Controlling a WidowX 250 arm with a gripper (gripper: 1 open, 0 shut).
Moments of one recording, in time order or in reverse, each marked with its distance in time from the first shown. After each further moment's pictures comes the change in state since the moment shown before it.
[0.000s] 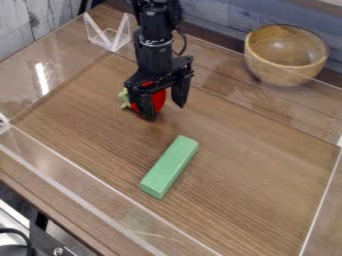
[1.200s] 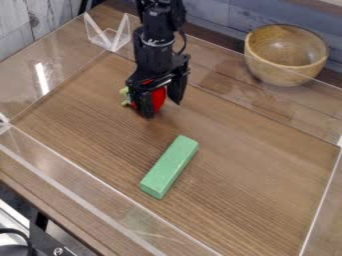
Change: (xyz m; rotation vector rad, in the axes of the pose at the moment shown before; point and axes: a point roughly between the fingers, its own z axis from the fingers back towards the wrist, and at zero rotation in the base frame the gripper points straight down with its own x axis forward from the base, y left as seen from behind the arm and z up) arm 0.000 -0.008 0.000 0.023 -0.073 0.049
